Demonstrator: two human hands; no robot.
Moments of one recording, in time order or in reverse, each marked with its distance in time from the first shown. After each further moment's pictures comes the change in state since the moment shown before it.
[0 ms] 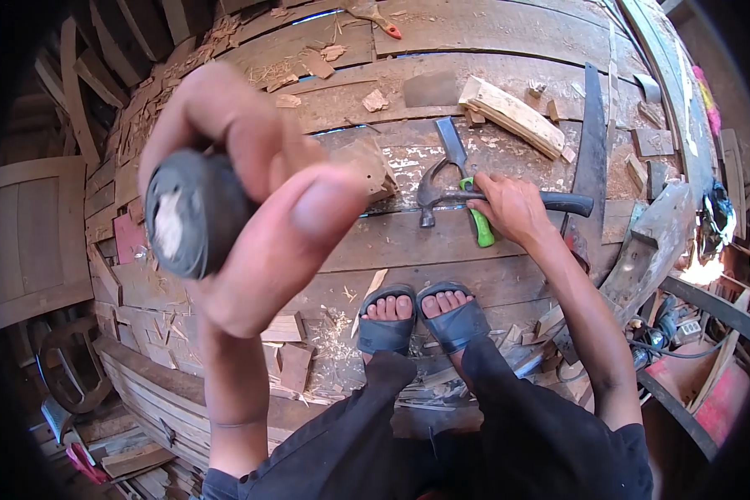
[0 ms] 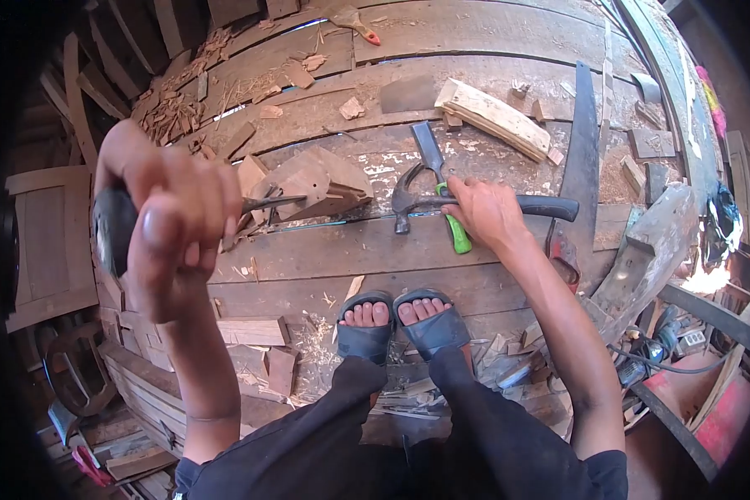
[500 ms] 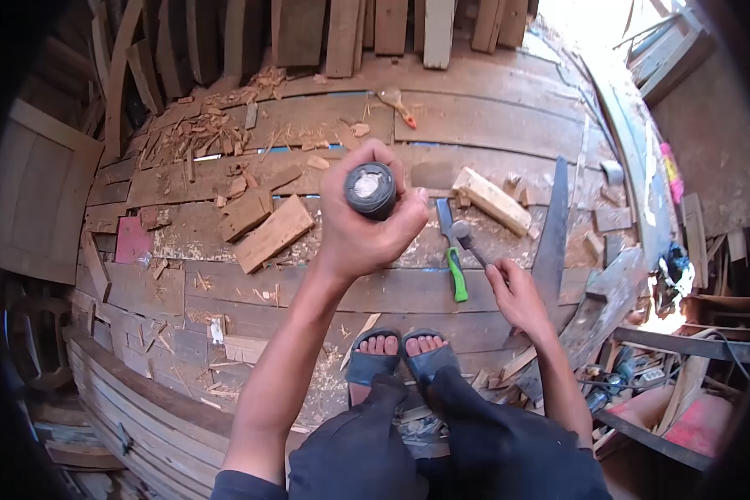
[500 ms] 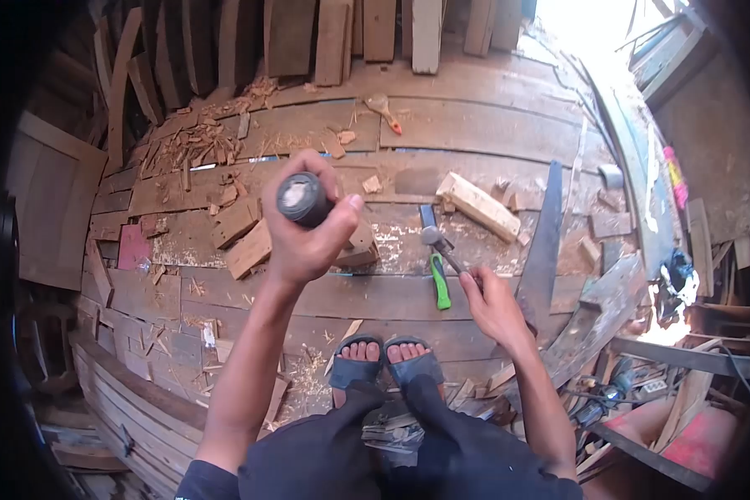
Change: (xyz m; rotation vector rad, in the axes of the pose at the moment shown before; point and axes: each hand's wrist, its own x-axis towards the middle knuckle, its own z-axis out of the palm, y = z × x) left_hand 0.015 -0.011 0.010 0.124 0.240 0.039; right_hand -0.067 -0.053 -0.109 0.569 0.070 0.364
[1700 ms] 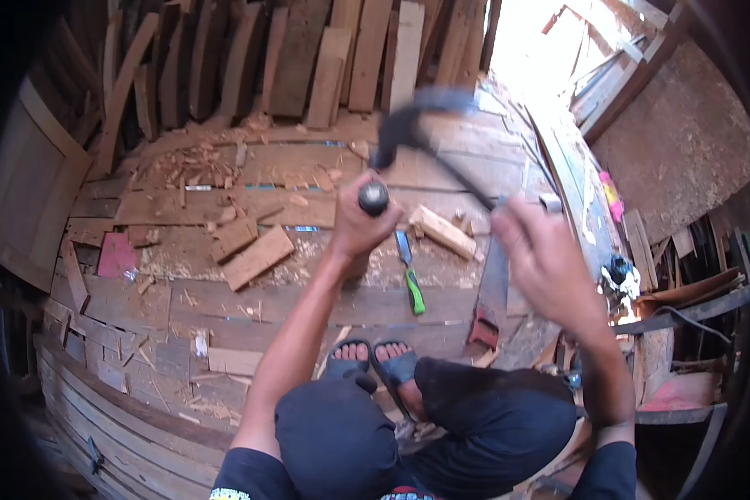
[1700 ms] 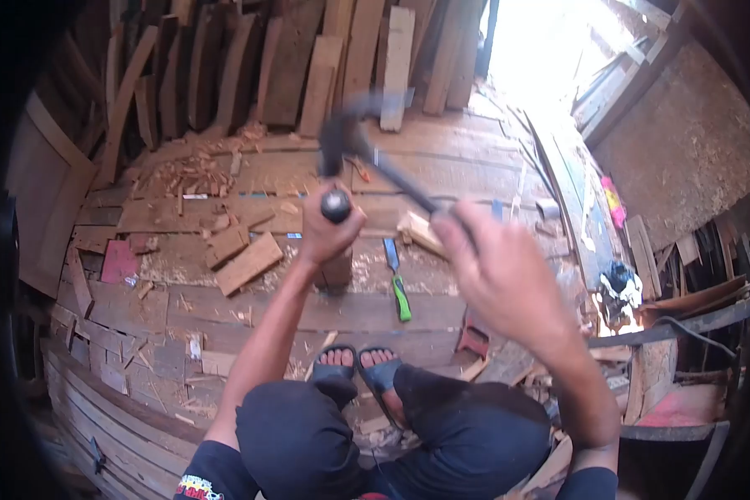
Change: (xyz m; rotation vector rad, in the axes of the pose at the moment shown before) left_hand 0.003 -0.017 0.010 0.065 0.037 0.166; right_hand -0.102 -0.237 -0.149 -0.300 0.262 -0.481
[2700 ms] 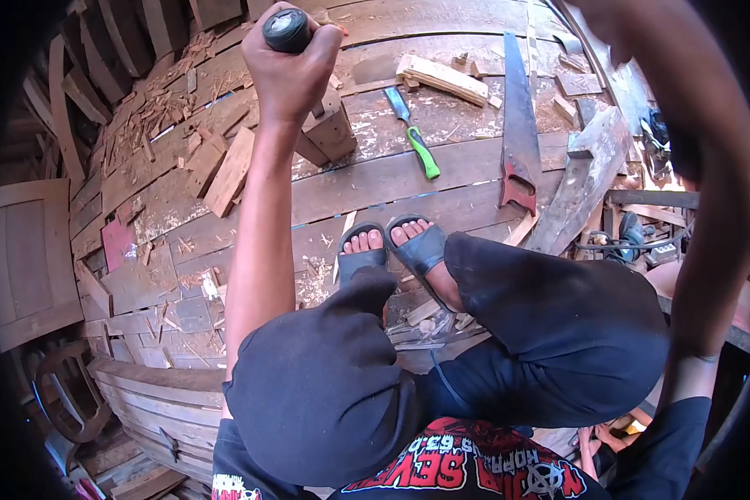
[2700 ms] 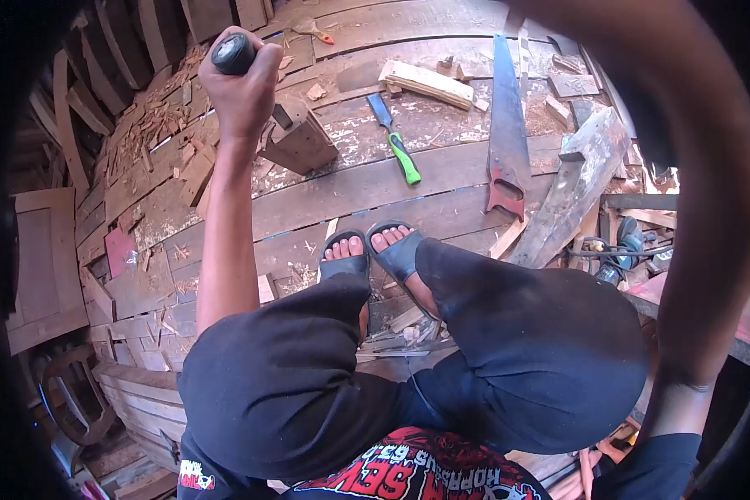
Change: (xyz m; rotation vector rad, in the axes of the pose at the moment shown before) left_hand 0.005 -0.019 0.002 0.050 0.010 0.140; right_hand 0.013 -0.023 -0.029 -0.684 -0.150 -0.216
